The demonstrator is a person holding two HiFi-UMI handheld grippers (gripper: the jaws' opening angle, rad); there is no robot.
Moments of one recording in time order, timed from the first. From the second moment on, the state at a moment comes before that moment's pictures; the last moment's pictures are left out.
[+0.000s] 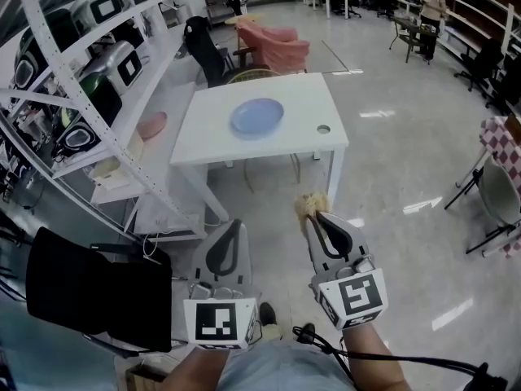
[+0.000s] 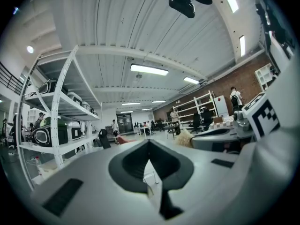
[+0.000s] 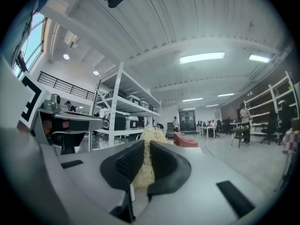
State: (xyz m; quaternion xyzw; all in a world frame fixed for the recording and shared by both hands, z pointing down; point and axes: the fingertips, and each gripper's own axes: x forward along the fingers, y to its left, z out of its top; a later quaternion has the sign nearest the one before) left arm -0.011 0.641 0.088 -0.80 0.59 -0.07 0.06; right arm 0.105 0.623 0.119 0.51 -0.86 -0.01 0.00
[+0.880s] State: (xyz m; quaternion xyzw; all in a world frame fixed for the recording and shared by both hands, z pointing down) left arm -0.102 0.406 0.103 -0.82 0.56 -0.05 0.03; right arm 0.012 0.400 0.123 0.51 -0.86 -0.01 0.02
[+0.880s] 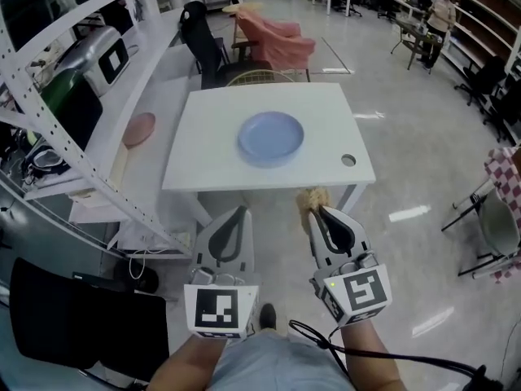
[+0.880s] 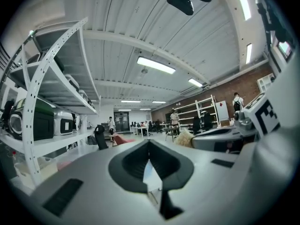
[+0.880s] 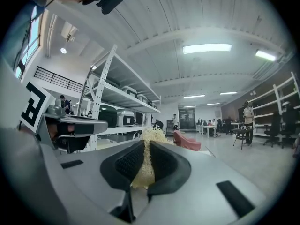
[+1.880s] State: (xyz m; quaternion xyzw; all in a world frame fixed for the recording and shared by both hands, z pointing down) left arm -0.127 0.273 0.144 -0.84 0.55 -0.06 0.02; right arm -0.004 0.274 0.137 0.54 -0.84 -0.02 0.04
